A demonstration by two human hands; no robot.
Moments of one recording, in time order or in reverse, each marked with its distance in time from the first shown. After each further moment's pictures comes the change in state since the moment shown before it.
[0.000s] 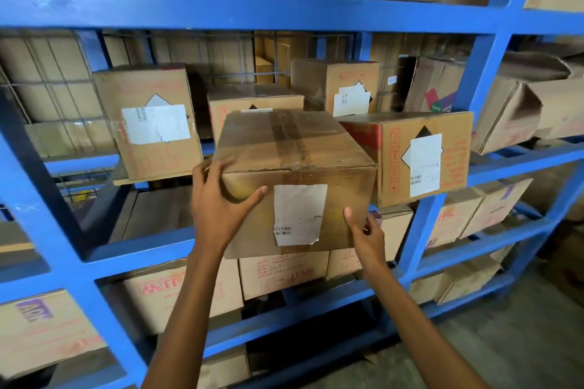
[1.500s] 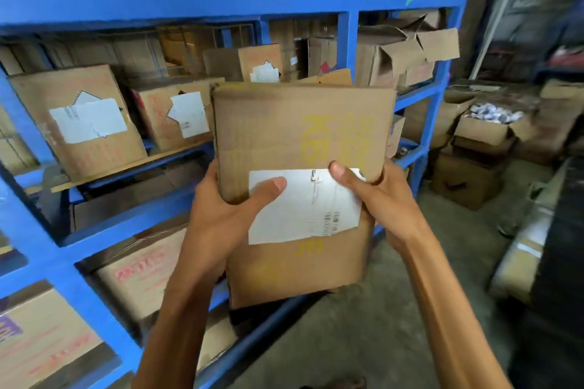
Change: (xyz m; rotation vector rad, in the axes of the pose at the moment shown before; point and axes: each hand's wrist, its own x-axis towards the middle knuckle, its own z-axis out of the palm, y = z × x) left_hand -0.167 0.126 -0.156 -0.621 -0.590 -0.297; right_hand -0.315 -0.113 -0.083 0.005 0.009 -0.448
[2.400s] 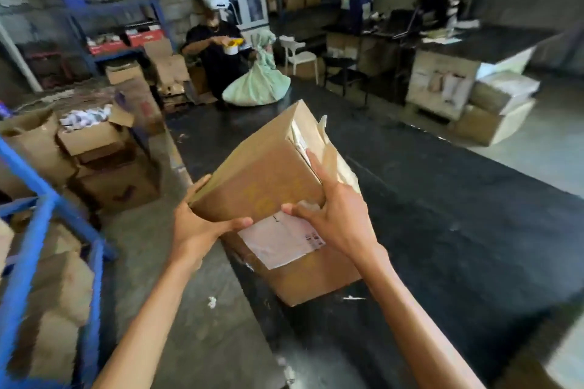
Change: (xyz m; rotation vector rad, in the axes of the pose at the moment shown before) left_hand -0.087 -0.069 0.490 -0.074 -1.277 0.213; right_hand -0.259 -0.055 -0.275 -1.047 1.189 0.561
